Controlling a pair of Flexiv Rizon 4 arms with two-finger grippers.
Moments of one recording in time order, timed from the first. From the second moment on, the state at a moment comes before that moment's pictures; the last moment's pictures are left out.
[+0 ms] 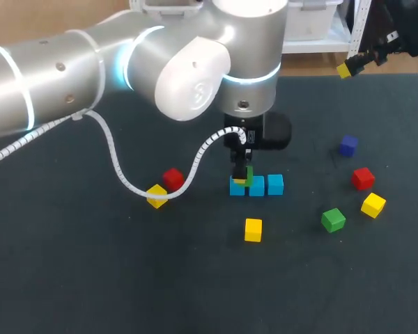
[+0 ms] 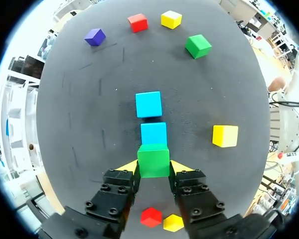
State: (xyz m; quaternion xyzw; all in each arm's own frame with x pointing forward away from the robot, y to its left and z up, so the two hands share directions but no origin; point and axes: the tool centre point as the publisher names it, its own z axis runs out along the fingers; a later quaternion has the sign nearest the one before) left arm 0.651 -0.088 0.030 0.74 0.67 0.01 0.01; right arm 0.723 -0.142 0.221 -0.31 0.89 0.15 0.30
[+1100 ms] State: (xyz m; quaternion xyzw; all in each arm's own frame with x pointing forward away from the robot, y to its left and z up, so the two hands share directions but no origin) left arm 0.668 -0.063 0.057 0.69 0.72 0.00 0.02; right arm 0.723 -0.142 0.221 -0.31 0.89 0.15 0.30
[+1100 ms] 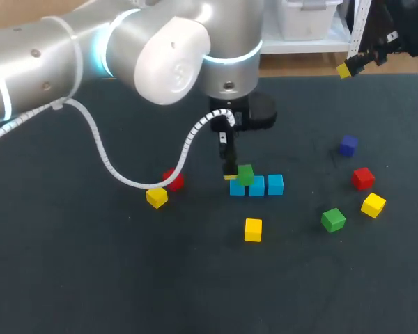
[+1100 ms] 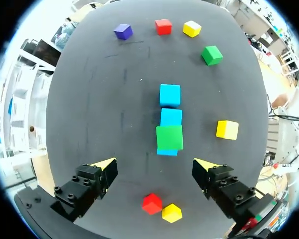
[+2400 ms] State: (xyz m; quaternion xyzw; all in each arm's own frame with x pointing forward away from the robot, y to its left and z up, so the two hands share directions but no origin) left arm 0.710 0.107 0.140 0.38 0.90 0.00 0.21; right arm 0.723 -0.142 0.221 -0.31 0.89 0.15 0.30
